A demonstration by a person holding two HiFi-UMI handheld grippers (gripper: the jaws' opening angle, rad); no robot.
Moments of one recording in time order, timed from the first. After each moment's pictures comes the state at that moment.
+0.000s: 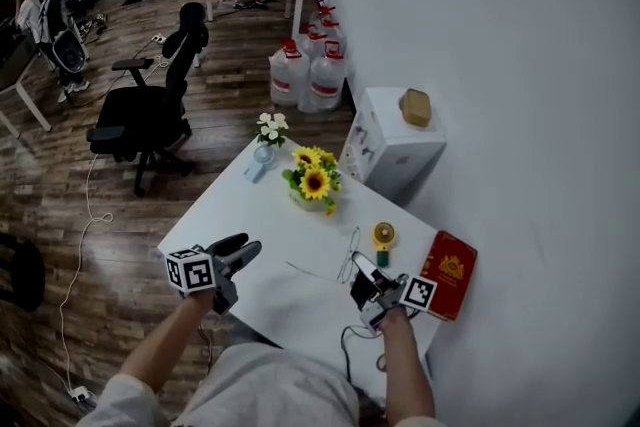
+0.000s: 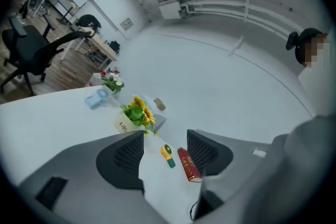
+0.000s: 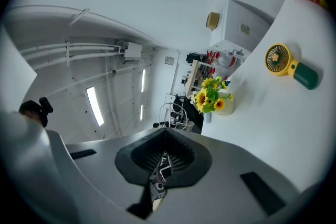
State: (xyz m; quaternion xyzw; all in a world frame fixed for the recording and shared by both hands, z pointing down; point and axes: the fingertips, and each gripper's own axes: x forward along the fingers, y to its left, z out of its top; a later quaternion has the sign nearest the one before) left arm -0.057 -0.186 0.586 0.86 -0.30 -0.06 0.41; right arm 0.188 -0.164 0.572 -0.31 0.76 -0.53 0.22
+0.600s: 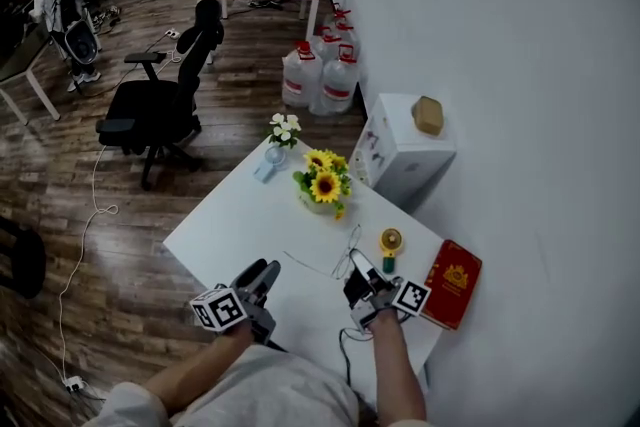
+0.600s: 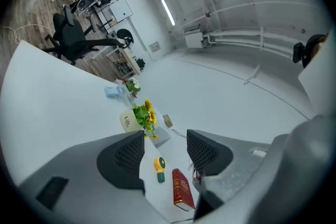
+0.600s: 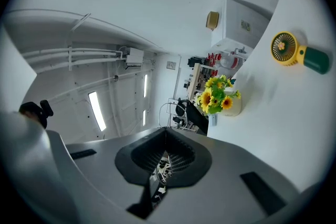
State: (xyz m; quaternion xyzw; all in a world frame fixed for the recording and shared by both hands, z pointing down) left arm -0.039 -0.143 0.595 0.76 -0.41 -0.19 0.46; right arm 0.162 -0.182 0.568 -0.30 0.76 -0.52 0.26
